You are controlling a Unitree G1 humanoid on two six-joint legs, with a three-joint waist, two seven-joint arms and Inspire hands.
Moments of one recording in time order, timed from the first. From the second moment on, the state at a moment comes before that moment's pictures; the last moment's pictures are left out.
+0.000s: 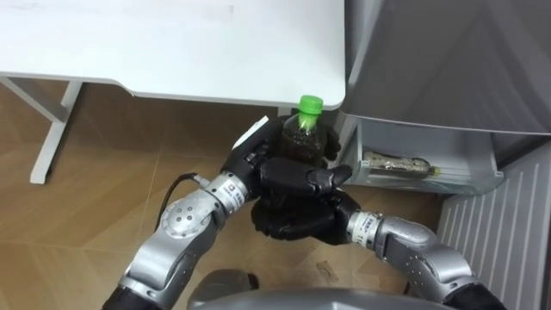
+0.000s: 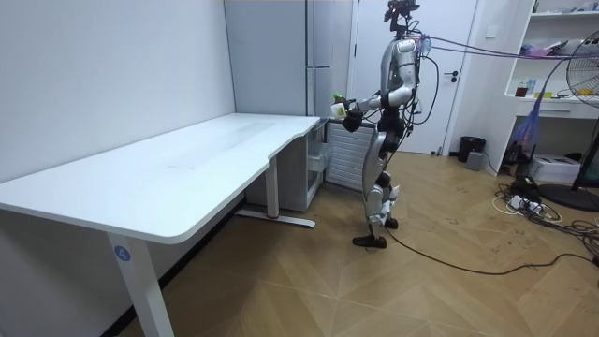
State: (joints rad) left arm 0.15 0.26 -0.45 -0.03 -0.34 0.05 -0.24; right arm 0.08 -0.29 0.49 0.36 0.55 0.13 0.65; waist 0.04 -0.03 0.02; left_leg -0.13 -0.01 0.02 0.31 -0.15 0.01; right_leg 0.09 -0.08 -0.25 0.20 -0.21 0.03
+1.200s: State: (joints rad) left arm 0.12 0.26 -0.37 -0.09 -0.34 0.04 -0.23; right arm 0.07 -0.31 0.51 0.36 0.63 0.13 0.68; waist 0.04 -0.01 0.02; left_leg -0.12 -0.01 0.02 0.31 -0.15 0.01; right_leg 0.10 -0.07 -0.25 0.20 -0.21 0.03
